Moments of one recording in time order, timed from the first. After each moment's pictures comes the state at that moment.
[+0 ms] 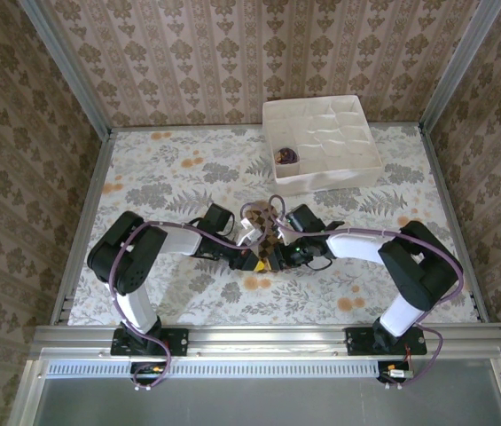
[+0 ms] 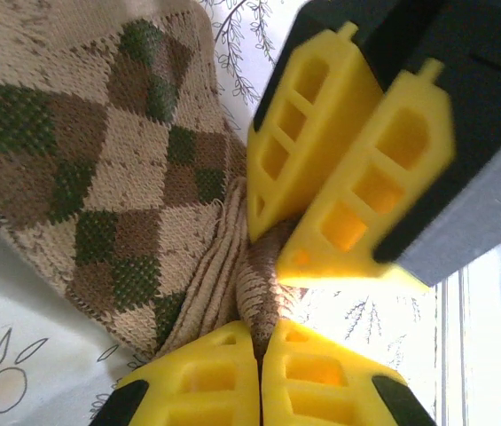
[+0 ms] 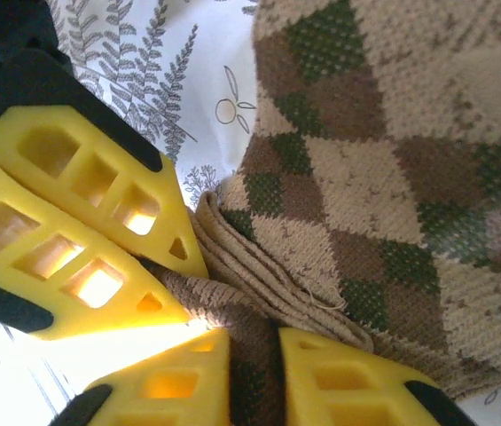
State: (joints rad) left arm -0.63 1.77 0.72 0.00 0.93 0.06; right arm 0.64 1.64 0.77 -0.21 -0.50 0.41
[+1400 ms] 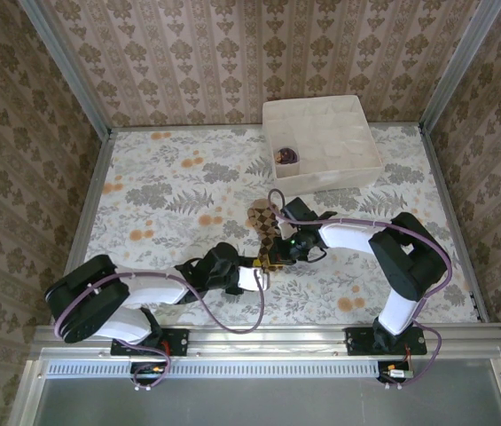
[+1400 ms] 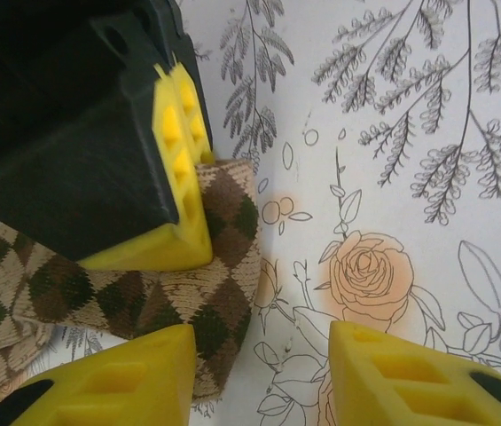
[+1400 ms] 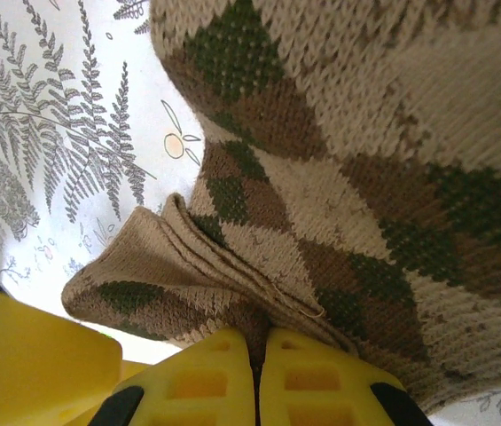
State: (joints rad) left arm -1.01 1.40 0.37 0.34 0.14 0.79; right arm 0.62 1.73 0.88 -0.35 -0.52 0.55
